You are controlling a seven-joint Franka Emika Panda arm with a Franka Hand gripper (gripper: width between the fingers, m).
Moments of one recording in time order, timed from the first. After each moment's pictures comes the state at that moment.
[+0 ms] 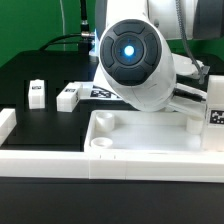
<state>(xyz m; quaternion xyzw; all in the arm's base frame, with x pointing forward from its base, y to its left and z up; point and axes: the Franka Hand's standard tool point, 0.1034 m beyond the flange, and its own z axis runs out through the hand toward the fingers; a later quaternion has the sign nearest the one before) 0.457 0.051 0.024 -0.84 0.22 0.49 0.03</state>
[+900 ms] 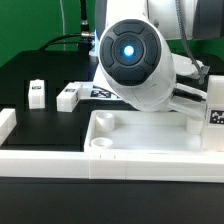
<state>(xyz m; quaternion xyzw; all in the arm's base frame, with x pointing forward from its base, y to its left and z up) 0.457 0.051 0.024 -0.84 0.22 0.49 0.03</state>
